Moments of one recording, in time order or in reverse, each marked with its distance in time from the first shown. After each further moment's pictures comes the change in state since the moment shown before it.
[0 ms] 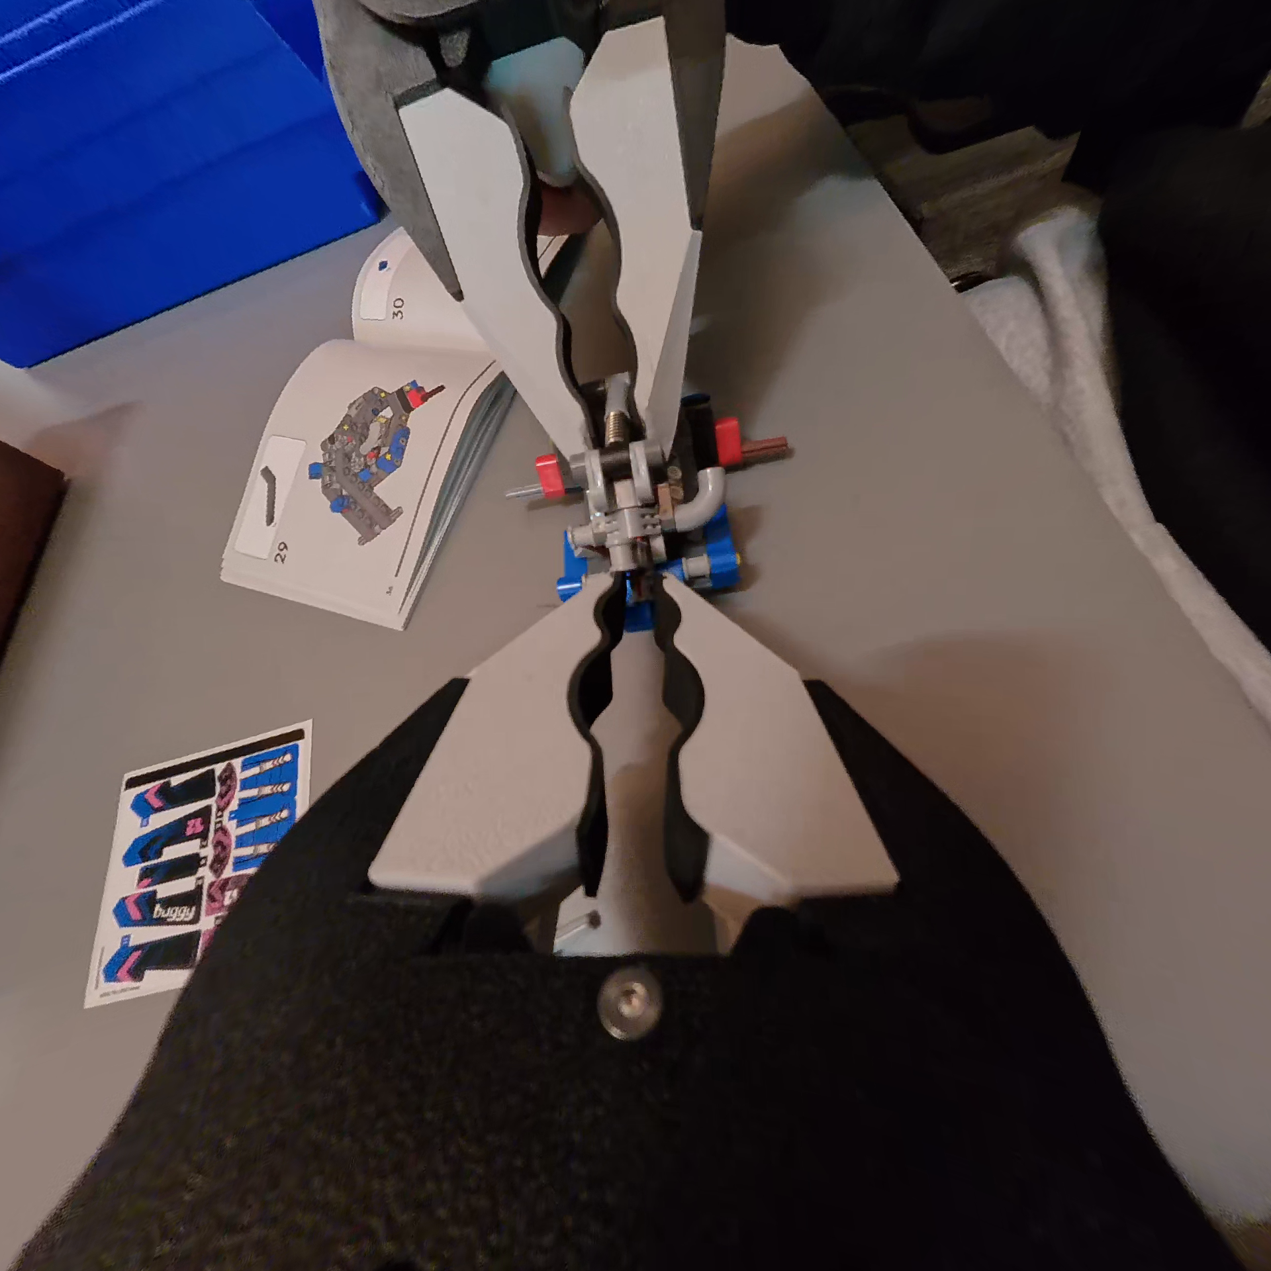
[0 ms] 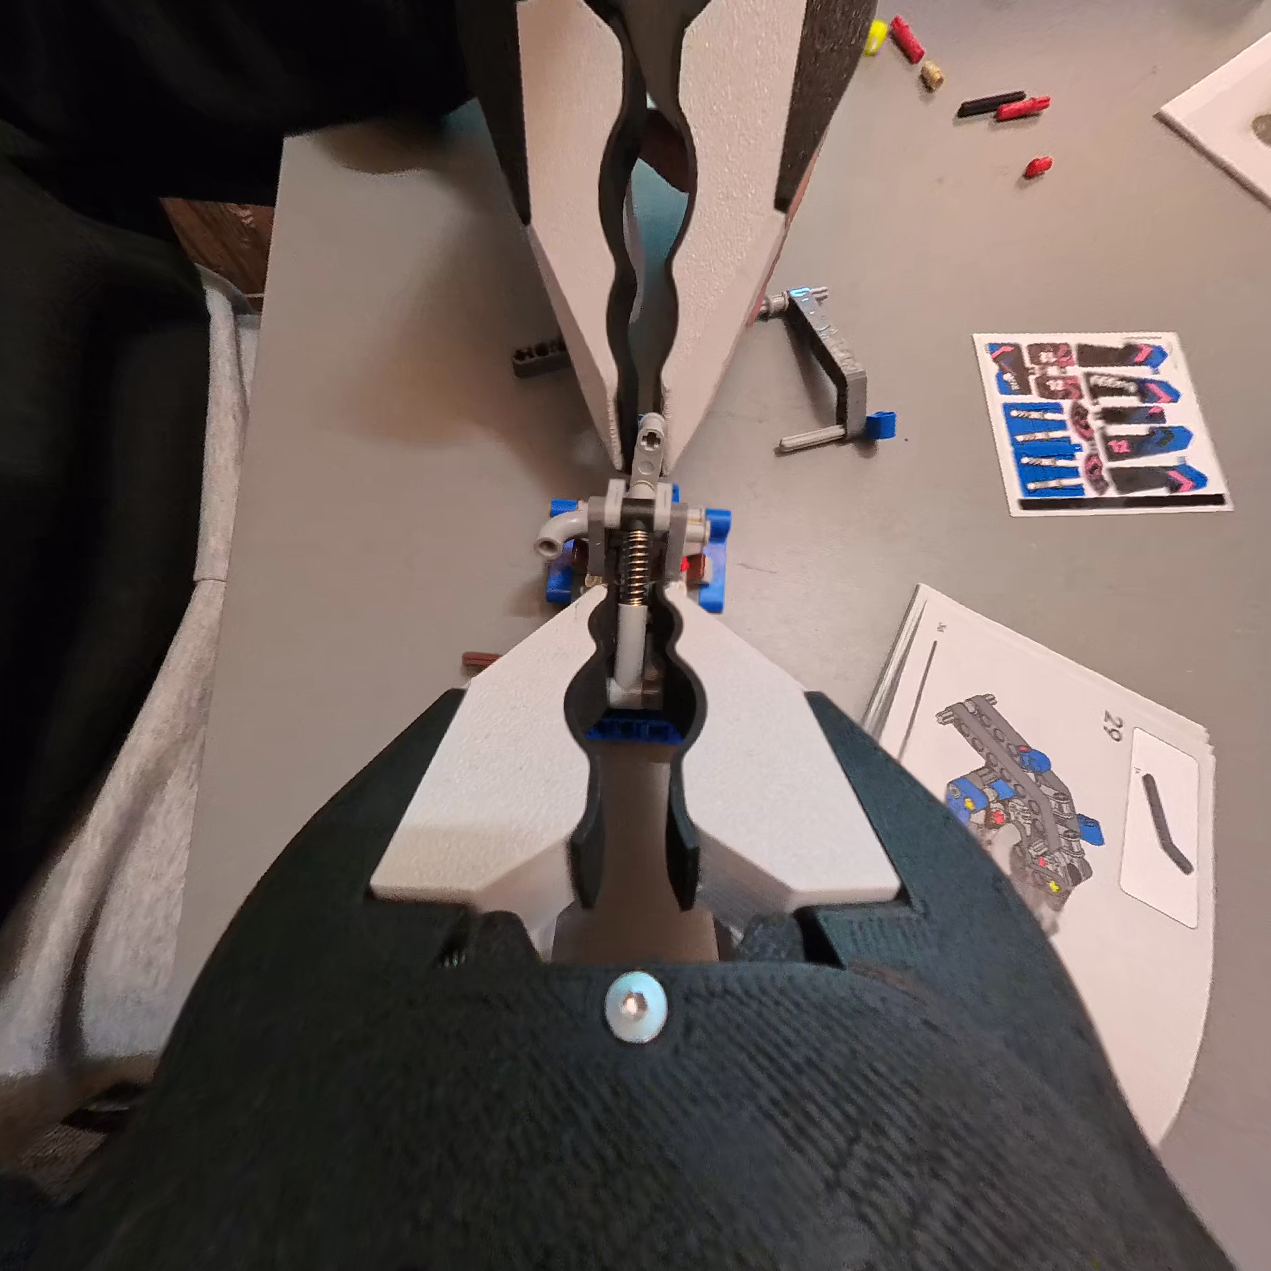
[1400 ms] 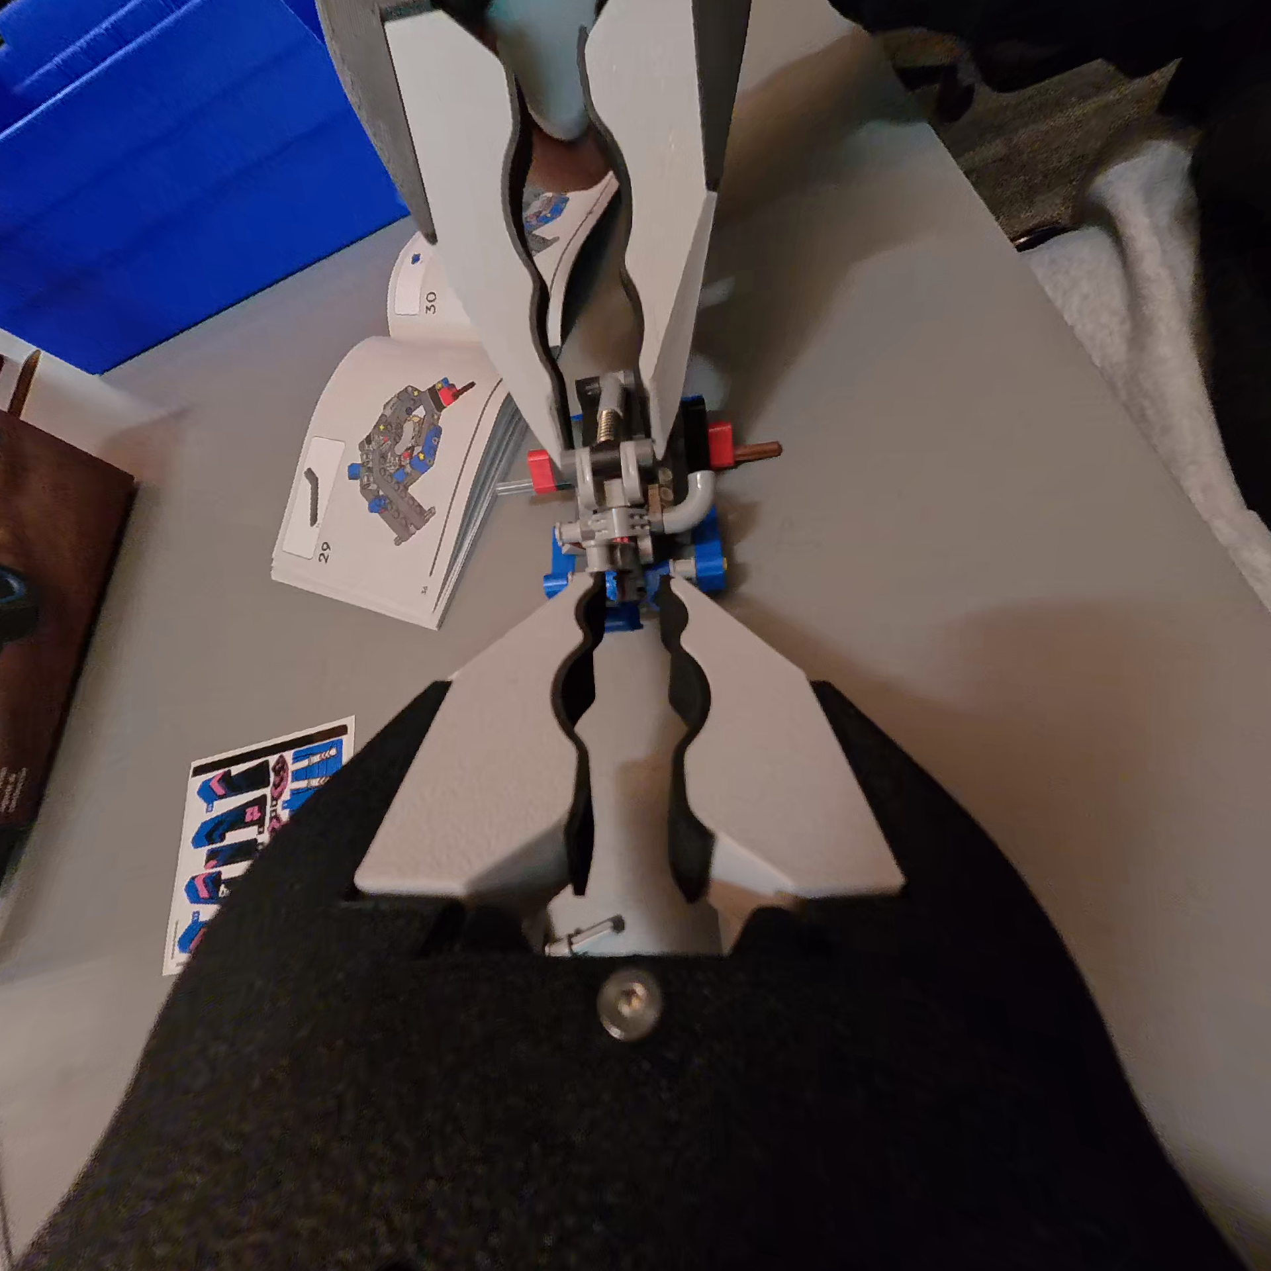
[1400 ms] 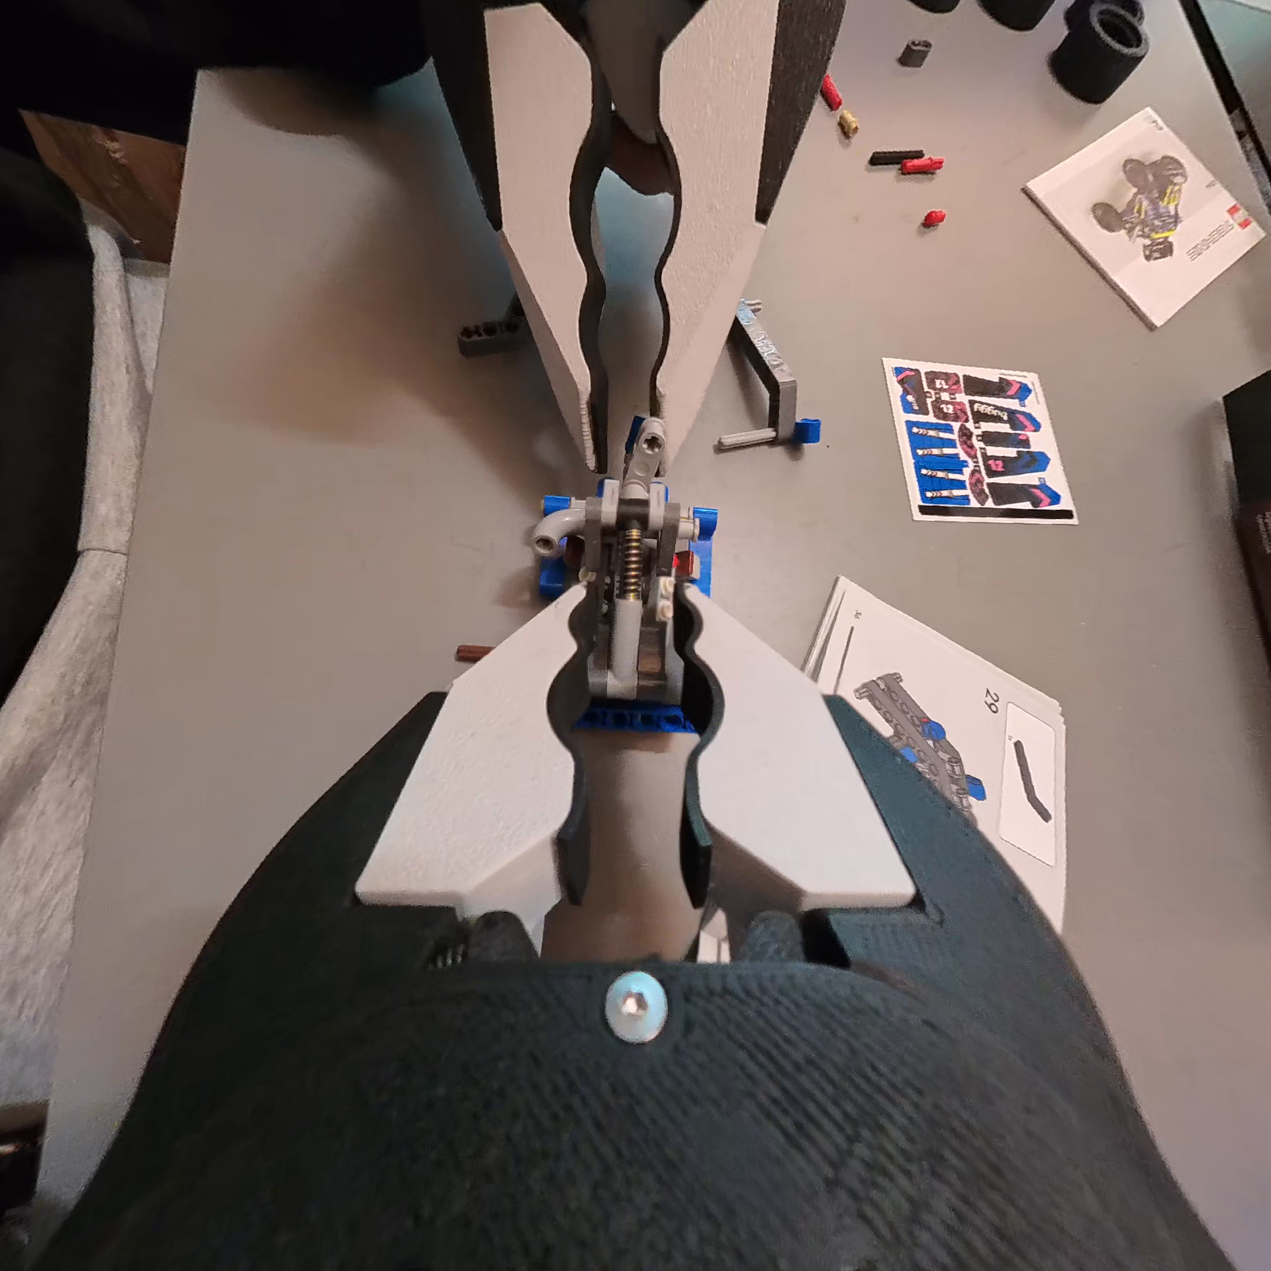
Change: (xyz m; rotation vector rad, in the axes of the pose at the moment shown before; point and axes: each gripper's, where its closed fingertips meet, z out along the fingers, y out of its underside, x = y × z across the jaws) left arm -0.008 0.000 0.004 -0.044 -0.073 0.050; right arm 0.013 0.001 -0.009 0.004 0.128 -0.102
